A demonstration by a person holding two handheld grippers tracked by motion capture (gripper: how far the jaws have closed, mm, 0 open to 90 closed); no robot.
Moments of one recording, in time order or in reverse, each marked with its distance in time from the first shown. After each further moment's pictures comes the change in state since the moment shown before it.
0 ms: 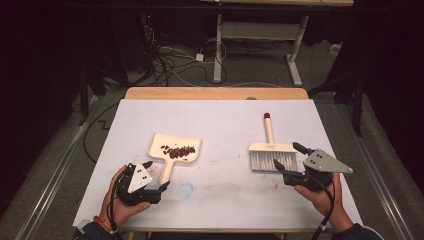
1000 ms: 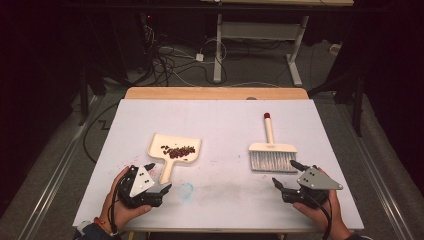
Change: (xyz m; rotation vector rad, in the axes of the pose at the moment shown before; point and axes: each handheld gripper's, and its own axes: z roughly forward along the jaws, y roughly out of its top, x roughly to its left) left arm -0.008 0.000 0.000 -0.002 -0.014 0.028; right arm 0.019 -0.037 -0.004 0.090 0.027 -0.038
